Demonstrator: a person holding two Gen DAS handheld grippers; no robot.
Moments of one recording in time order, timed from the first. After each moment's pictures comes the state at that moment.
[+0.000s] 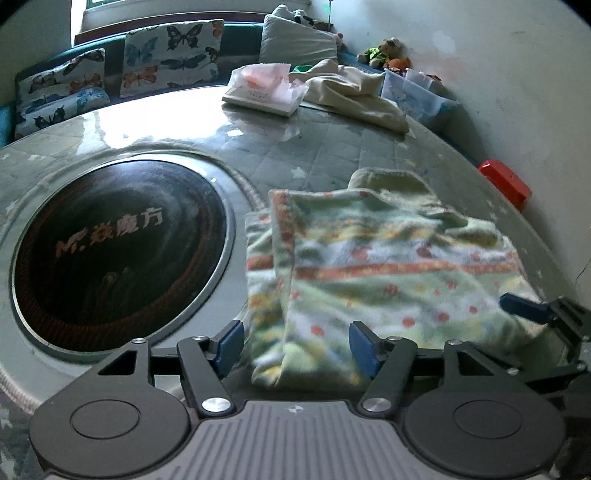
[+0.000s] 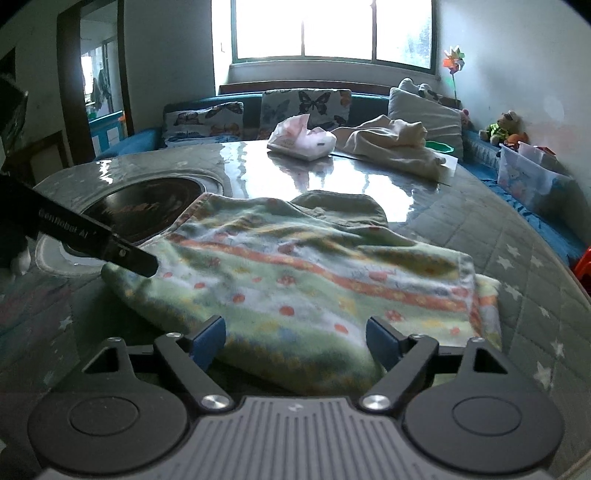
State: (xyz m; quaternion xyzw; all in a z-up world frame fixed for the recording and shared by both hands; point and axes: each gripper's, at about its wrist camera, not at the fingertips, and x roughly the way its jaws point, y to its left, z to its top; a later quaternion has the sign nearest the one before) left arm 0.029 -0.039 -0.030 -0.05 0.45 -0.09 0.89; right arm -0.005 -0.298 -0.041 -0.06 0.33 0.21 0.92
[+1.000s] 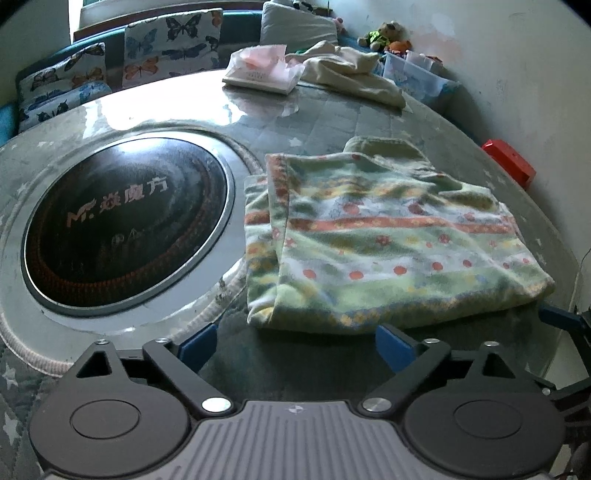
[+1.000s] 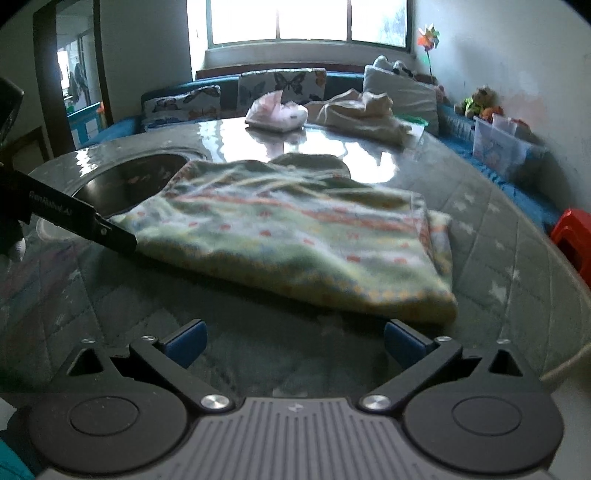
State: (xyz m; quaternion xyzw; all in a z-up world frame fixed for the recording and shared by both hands) left arm 0.003 -0.046 -0.034 -0.03 0.48 -0.09 0.87; right arm -0.052 -0.325 -0.043 -0.05 0.37 0.17 0.91
